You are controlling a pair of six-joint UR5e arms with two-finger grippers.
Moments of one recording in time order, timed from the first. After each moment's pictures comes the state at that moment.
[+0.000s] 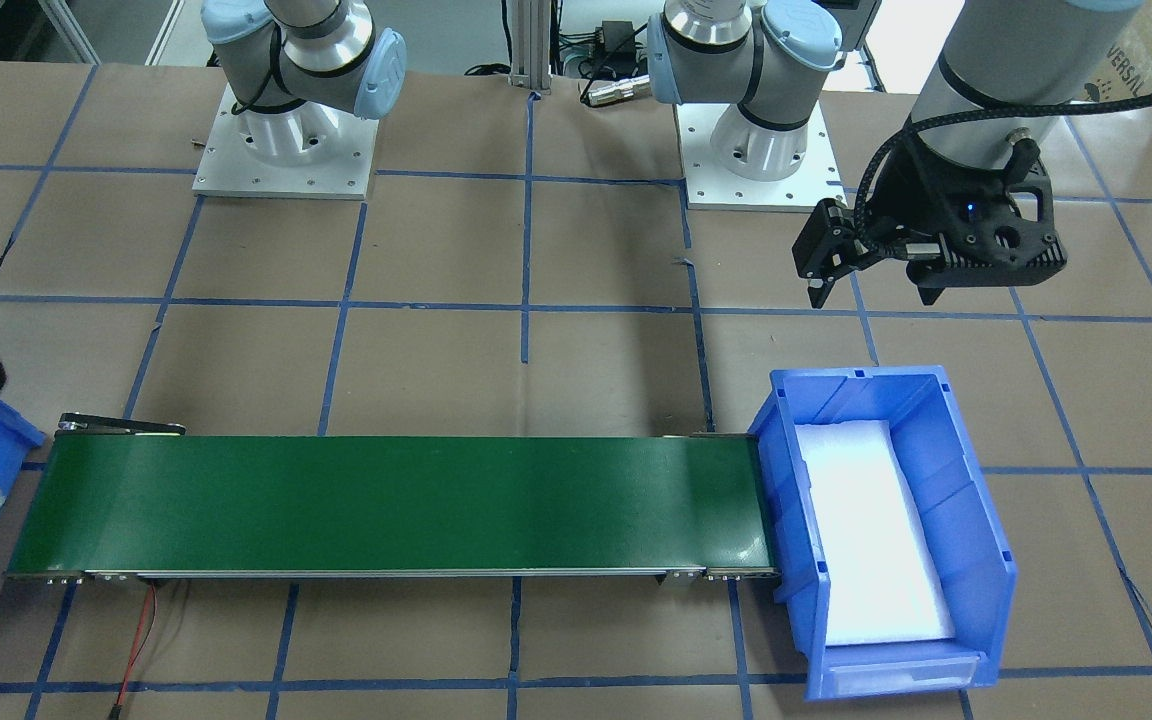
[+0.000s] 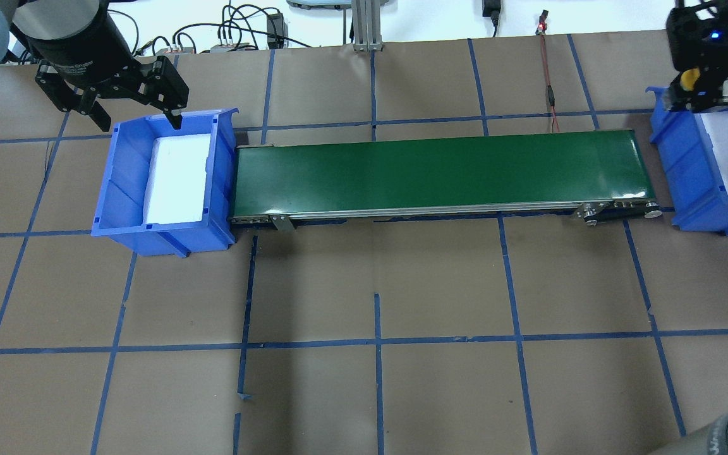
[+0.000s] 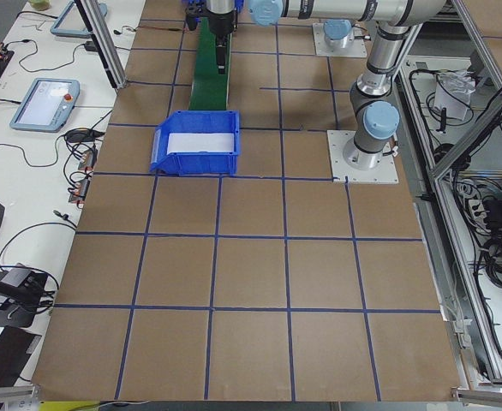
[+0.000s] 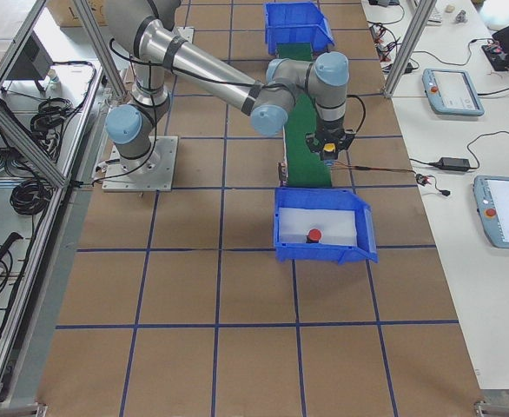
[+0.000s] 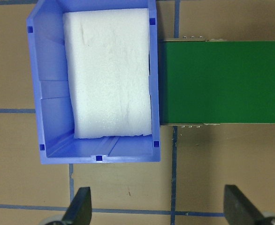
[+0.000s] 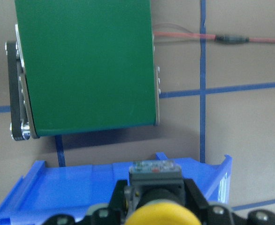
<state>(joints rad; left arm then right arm) -1.51 -1.65 -1.46 -1.58 1.63 0.04 1.10 -1.26 1.54 -2.04 -1.54 -1.98</state>
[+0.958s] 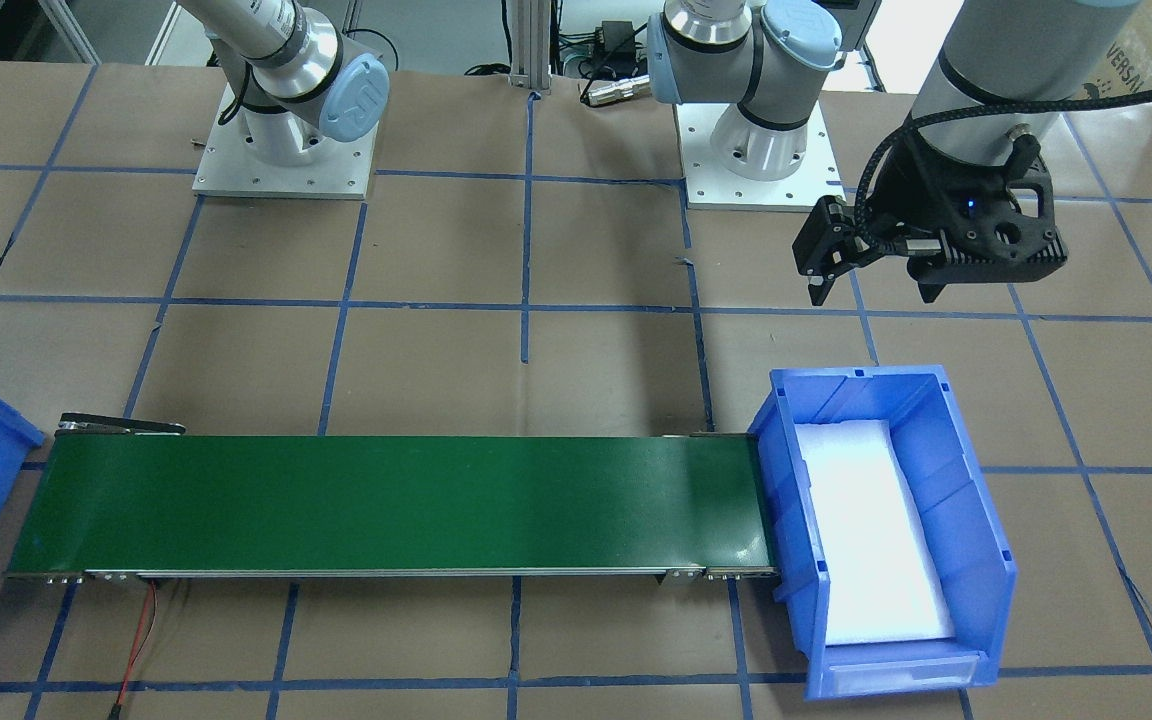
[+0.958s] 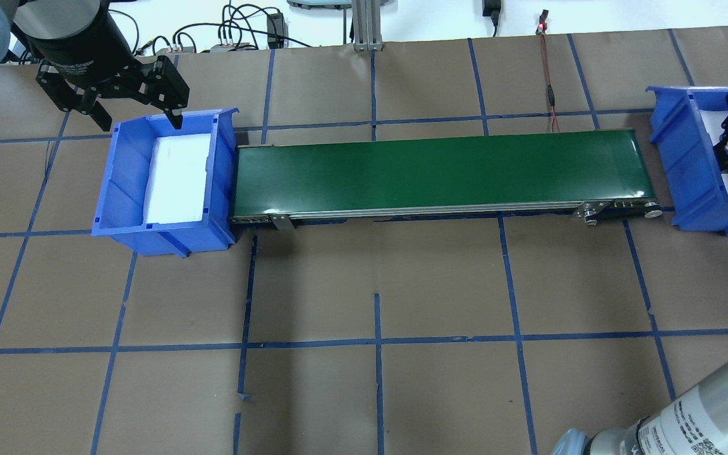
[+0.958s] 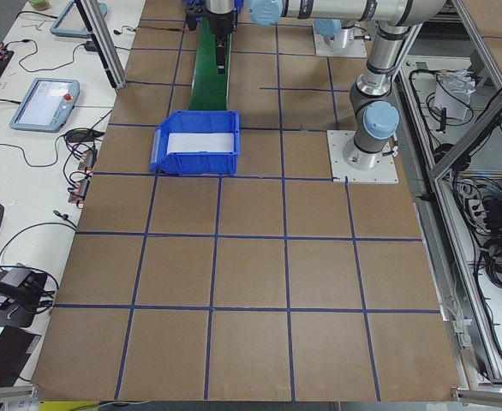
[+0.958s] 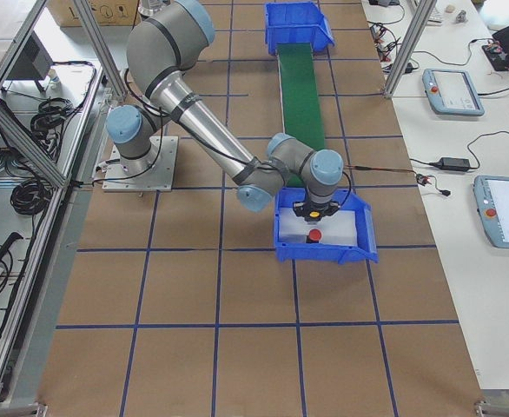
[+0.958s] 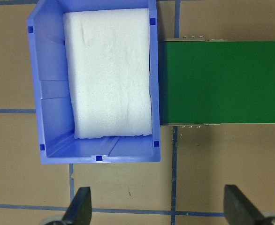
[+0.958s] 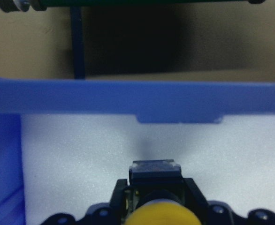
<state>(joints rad) -1.51 -1.65 -1.46 -1.58 1.63 0.04 0.91 -1.04 1.55 -2.09 -1.47 -2.19</state>
